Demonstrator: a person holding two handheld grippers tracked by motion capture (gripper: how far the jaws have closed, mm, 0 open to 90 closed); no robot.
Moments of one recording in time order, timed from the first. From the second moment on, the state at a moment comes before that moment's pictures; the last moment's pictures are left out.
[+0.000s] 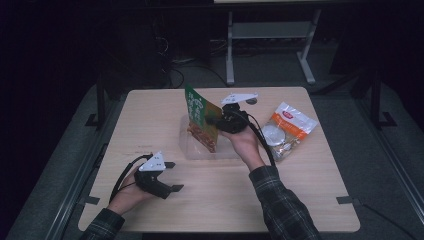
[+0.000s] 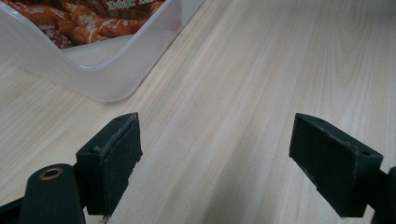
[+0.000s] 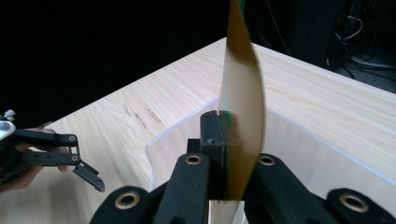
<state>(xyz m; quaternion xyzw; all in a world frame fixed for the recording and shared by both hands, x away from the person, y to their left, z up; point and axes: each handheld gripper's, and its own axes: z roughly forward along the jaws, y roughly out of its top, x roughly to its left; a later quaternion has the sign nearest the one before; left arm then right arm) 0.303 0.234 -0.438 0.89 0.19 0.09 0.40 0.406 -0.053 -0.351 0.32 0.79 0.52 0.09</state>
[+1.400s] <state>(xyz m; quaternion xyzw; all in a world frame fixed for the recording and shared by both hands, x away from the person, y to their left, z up) 0.303 0.231 -0.439 0.89 0.19 0.09 0.40 0.357 -0.090 -0.356 0.29 0.82 0.48 0.13</state>
